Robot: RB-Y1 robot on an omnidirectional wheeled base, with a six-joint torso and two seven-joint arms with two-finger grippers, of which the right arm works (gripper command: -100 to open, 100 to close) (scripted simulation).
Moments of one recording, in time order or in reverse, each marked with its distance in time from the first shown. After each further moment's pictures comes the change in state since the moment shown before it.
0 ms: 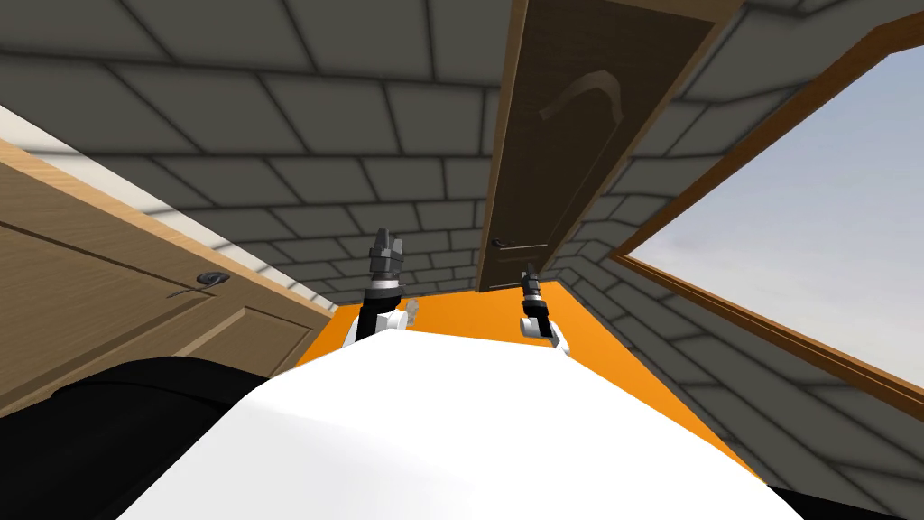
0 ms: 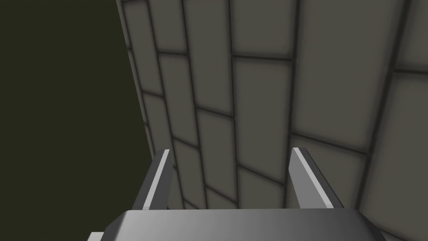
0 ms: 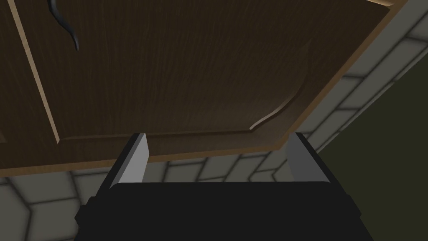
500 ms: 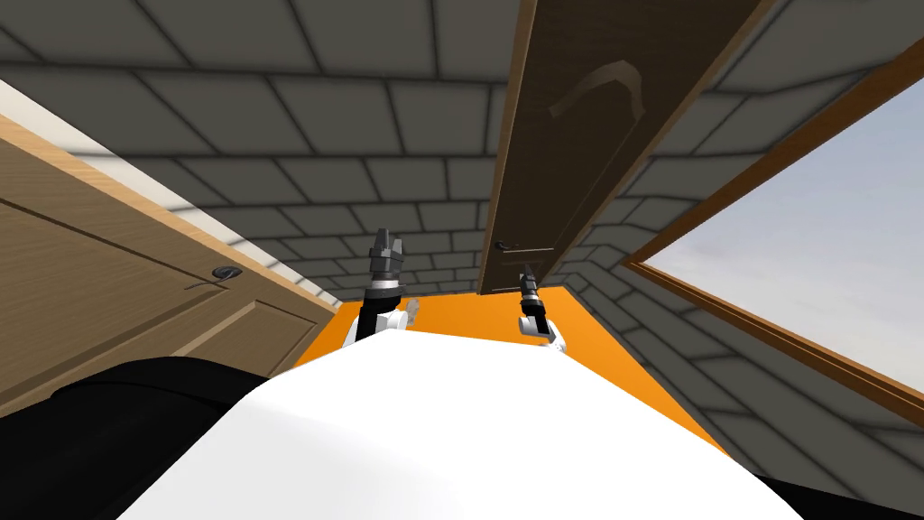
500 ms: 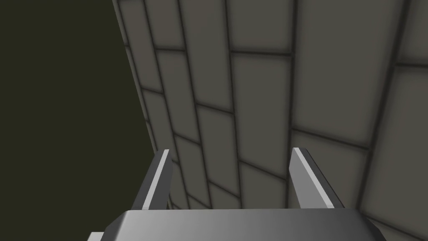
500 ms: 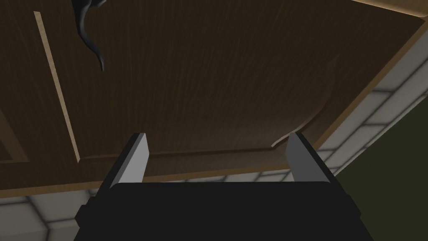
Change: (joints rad) arm -0.066 -0.016 -0.003 0.140 -0.013 -0.019 -0.011
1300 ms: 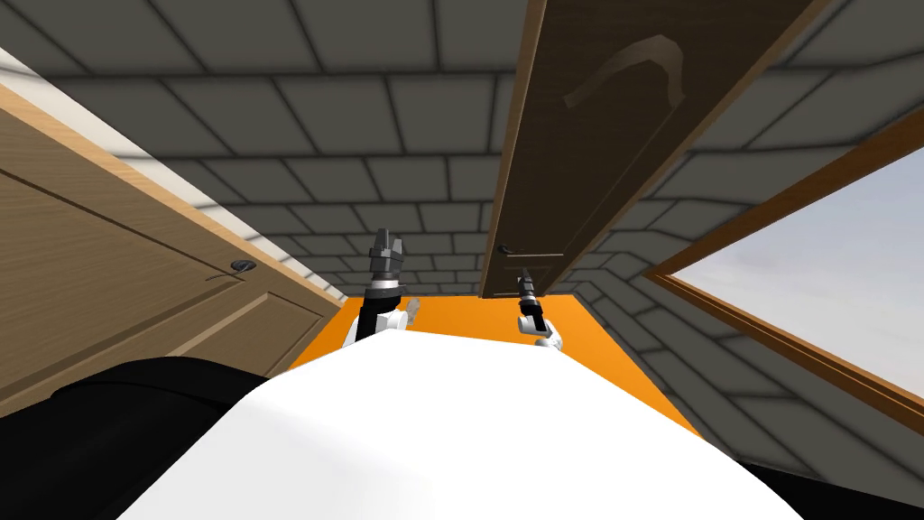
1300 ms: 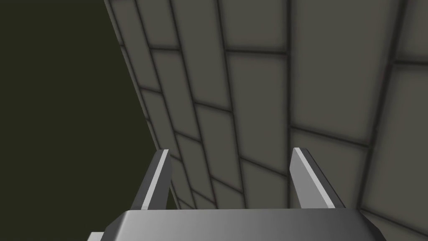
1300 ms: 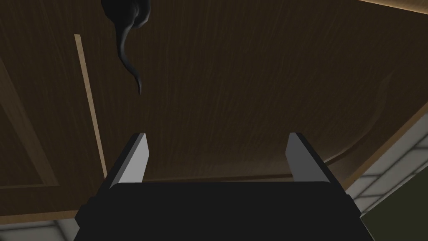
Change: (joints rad) arm -0.094 -0.024 -0.005 0.214 -0.020 -0.038 -0.020
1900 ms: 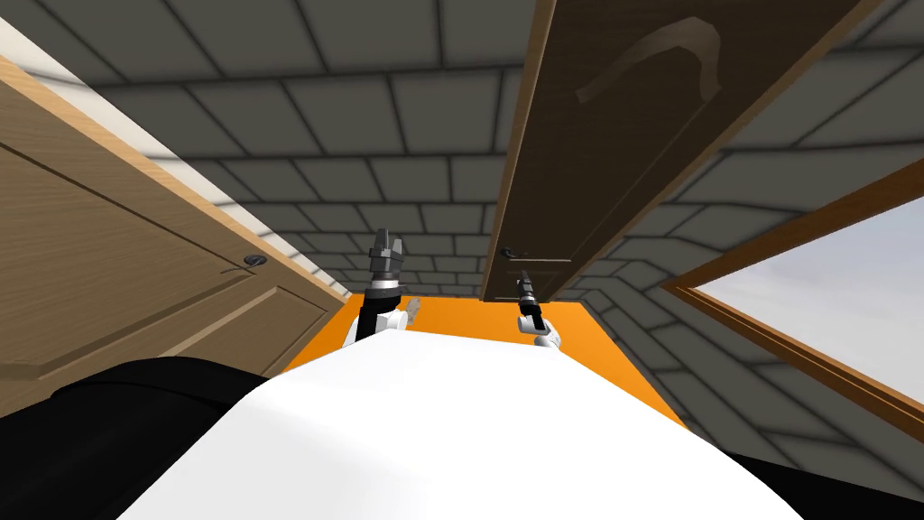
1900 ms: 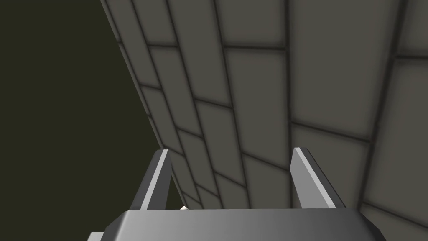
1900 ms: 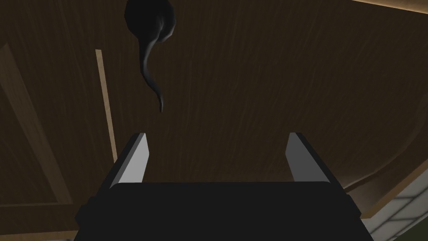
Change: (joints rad) arm -0.071 -0.018 -0.004 0.160 -0.015 -0.029 -0.015
